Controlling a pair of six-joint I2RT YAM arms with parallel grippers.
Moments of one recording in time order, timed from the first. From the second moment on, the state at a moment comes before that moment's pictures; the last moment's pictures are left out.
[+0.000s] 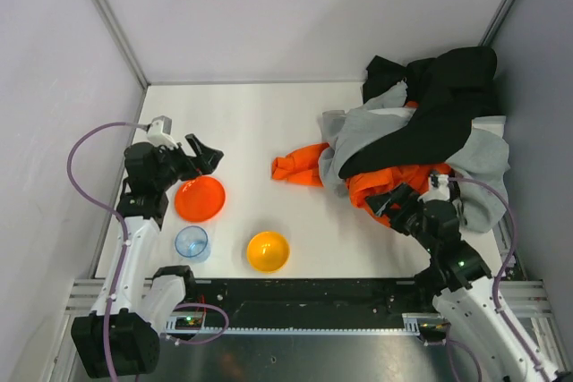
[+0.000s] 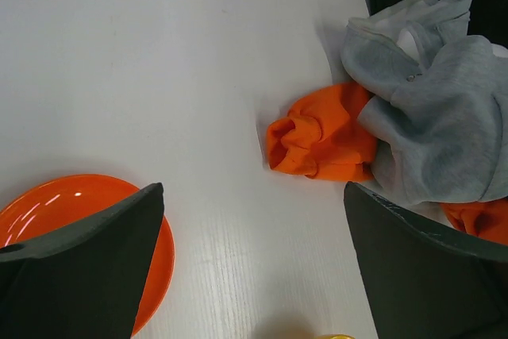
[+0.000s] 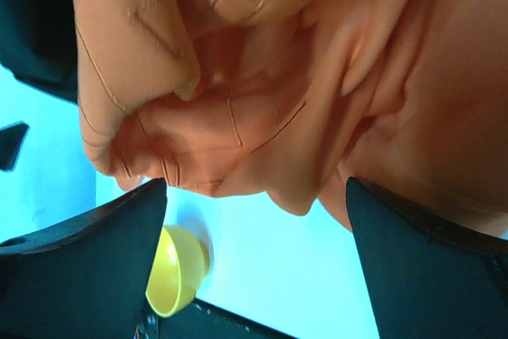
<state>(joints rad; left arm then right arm) 0.09 0.87 0.69 -0.19 0.45 -0.38 0.36 0.31 0.35 -0.41 -0.04 0.91</state>
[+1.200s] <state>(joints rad) 0.10 0.94 0.69 -0.22 0.46 -0.38 0.80 1.05 0.88 -0.50 0.54 0.72</state>
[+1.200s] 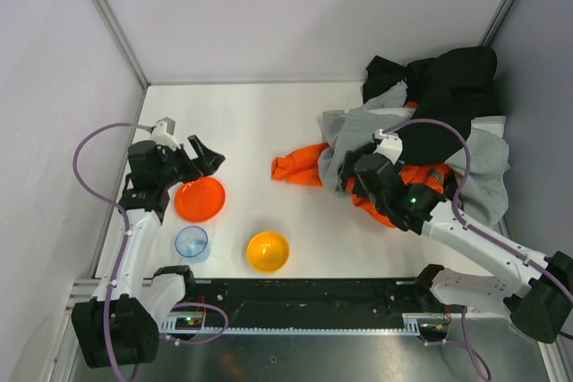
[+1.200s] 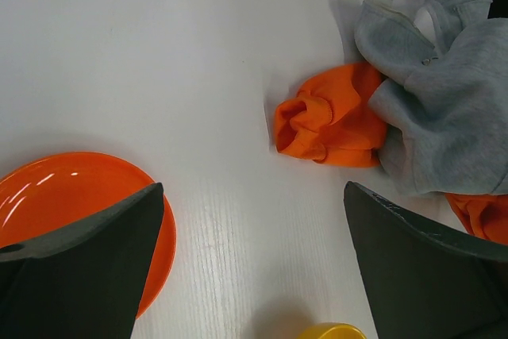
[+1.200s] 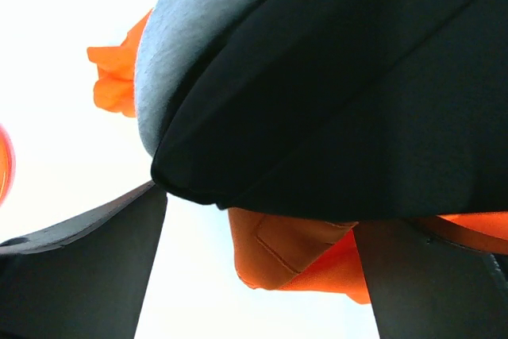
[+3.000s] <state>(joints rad) 0.10 0.99 0.69 -0.22 0.53 -0.38 0.63 1.43 0.93 -0.21 0.32 0.52</state>
